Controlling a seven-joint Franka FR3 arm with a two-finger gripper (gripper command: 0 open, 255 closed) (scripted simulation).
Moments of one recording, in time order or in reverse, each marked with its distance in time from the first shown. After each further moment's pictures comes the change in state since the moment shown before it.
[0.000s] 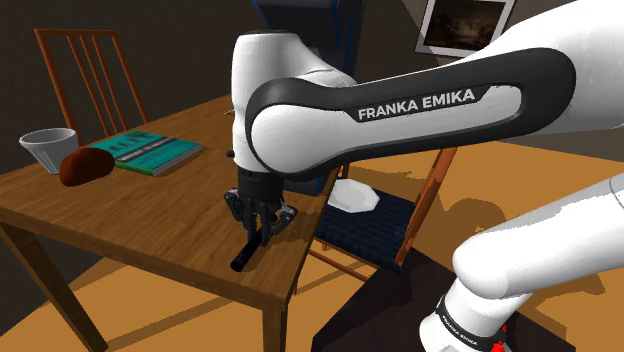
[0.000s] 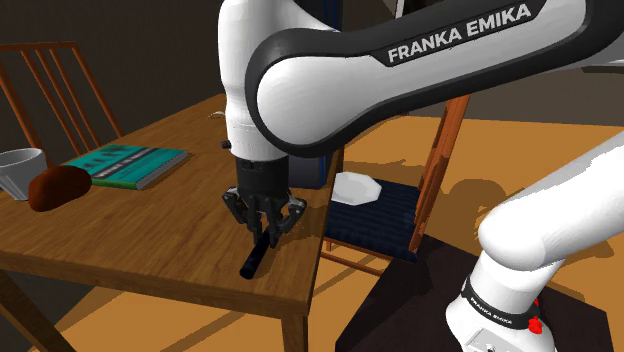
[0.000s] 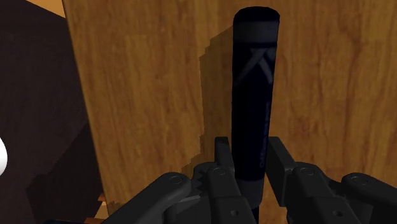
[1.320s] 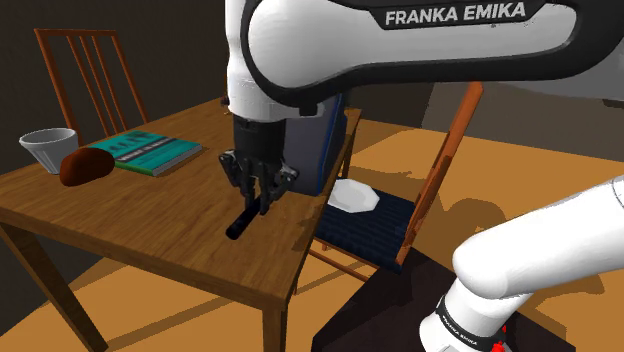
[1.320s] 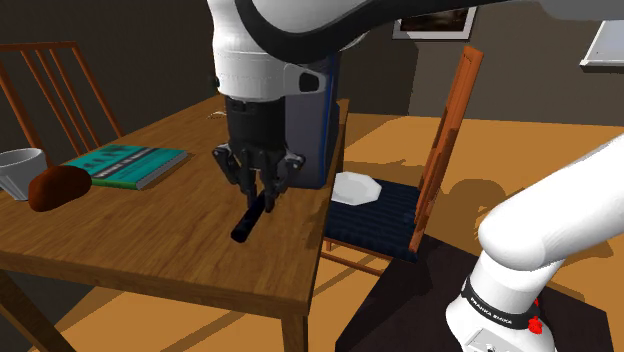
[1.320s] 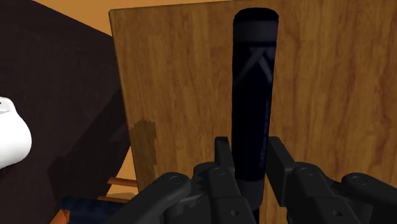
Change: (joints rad) arm -0.003 -0.014 -0.068 0.174 -0.032 -0.193 0.013
